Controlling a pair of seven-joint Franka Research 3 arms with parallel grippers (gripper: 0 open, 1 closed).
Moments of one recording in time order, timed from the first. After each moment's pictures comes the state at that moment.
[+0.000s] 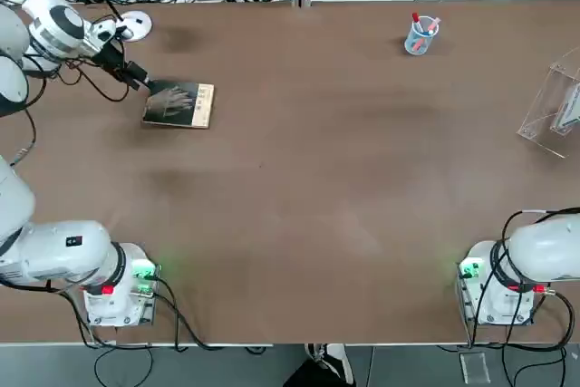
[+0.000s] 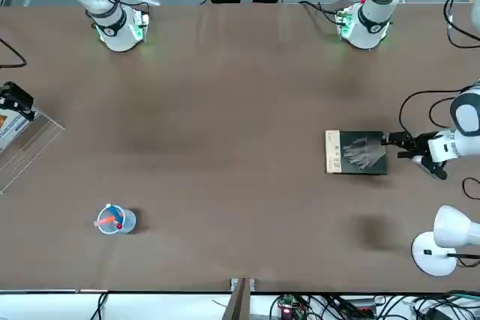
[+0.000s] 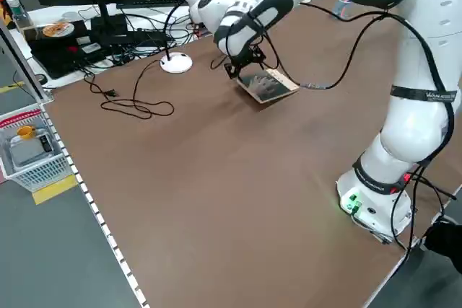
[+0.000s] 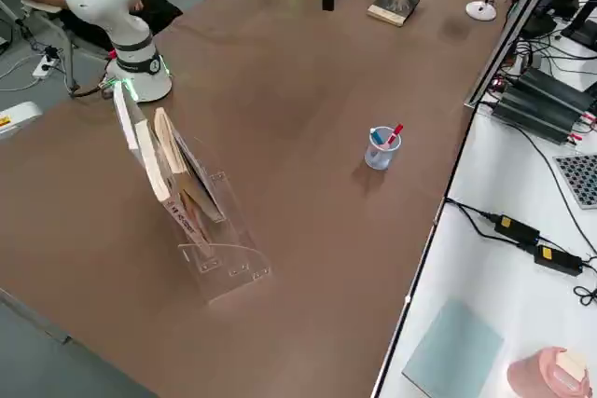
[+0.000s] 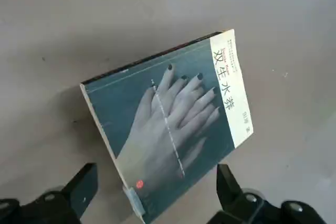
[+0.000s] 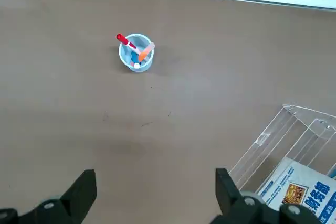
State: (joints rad) left arm 0.13 0.46 0.01 -1.94 -0.56 2.04 0.89; right arm 0.04 0.05 0.03 -1.50 -0.04 1.68 -0.03
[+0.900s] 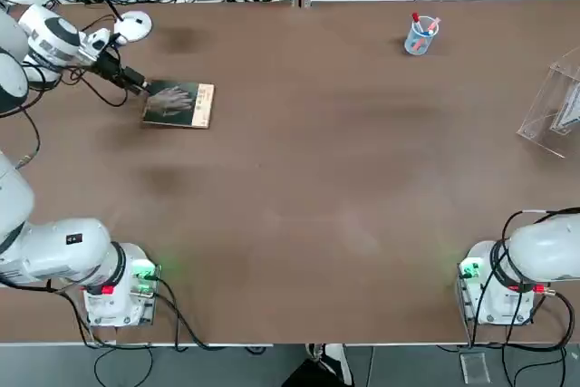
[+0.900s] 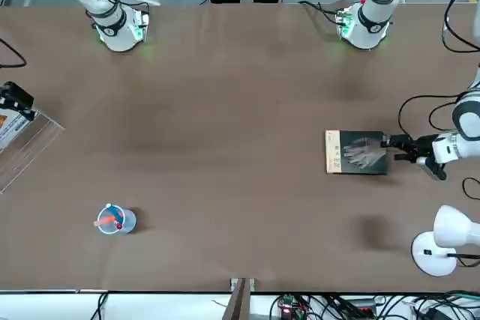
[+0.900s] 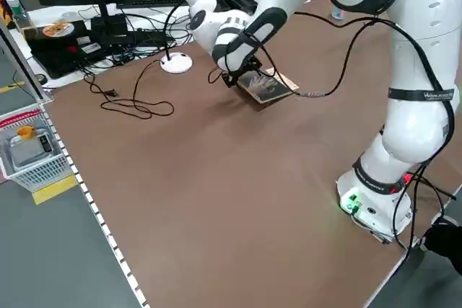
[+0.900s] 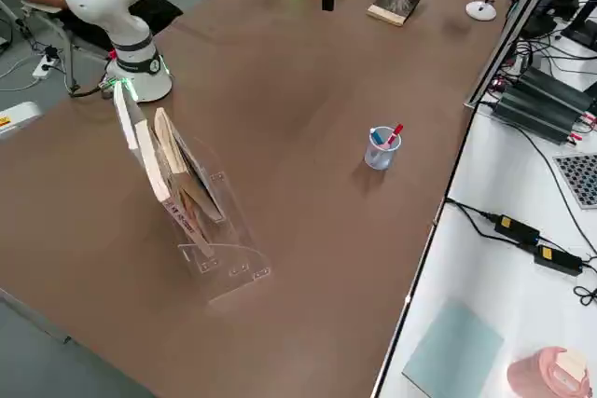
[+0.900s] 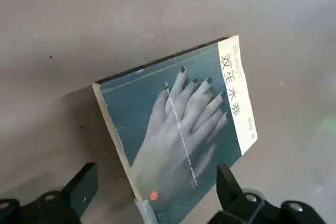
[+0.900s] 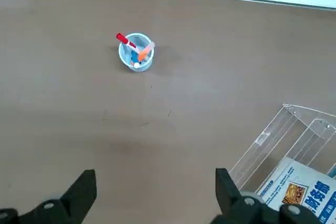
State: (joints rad) left arm 0.18 0.51 0.01 -1.94 -0.67 2.04 1.01; right arm 0.04 0.05 0.03 -1.50 -0.04 1.68 -0.03
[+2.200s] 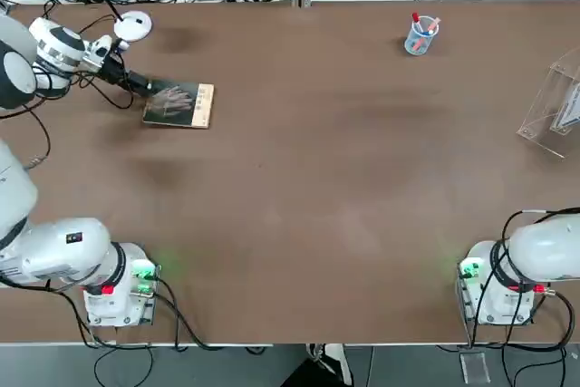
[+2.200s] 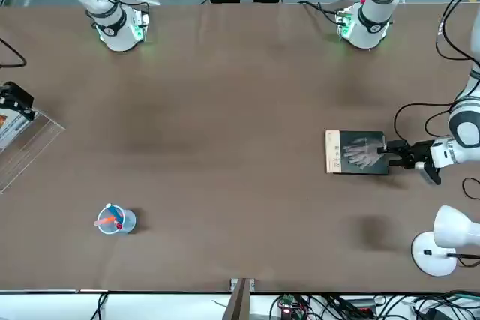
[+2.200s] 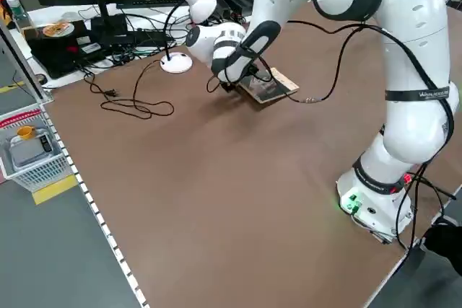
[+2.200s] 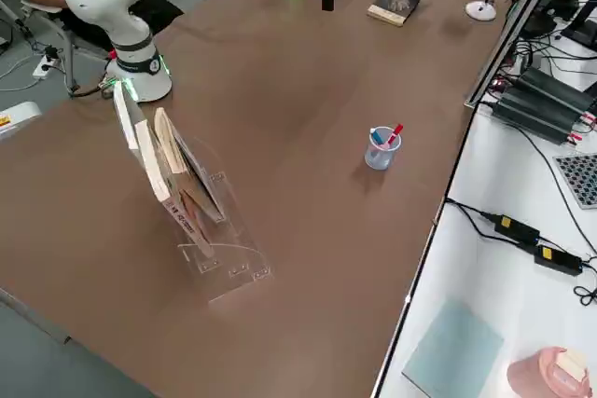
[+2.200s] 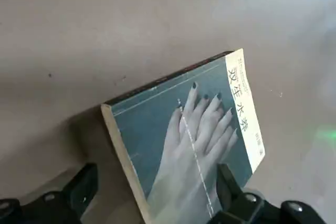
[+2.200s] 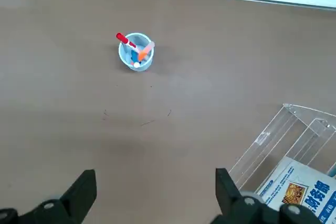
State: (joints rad) left arm 0.20 0.61 0.01 -1.89 -0.79 2.04 1.12; right arm 0.04 0.05 0.03 -1.50 -0.04 1.67 -0.03
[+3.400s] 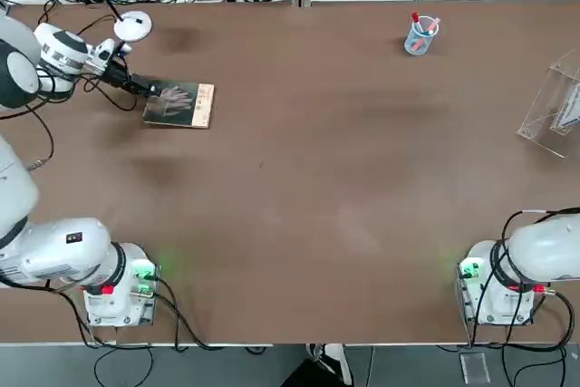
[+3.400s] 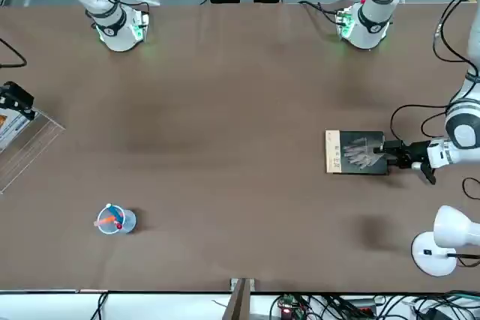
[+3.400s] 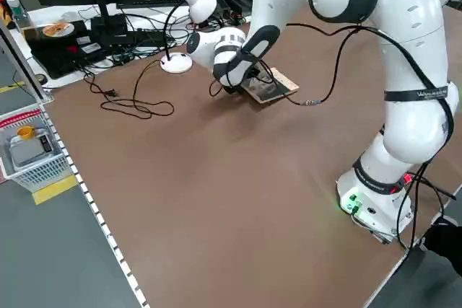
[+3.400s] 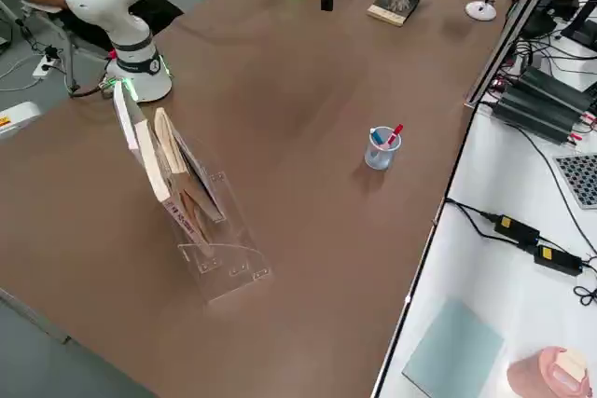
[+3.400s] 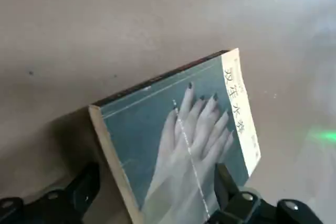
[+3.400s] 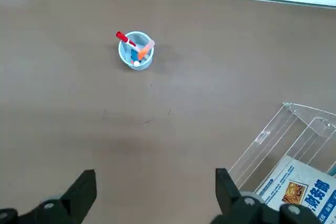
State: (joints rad) left arm 0.20 0.63 0.01 -1.88 -0.81 2.01 1.13; right arm 0.04 0.05 0.03 -1.50 -0.04 1.67 -0.03
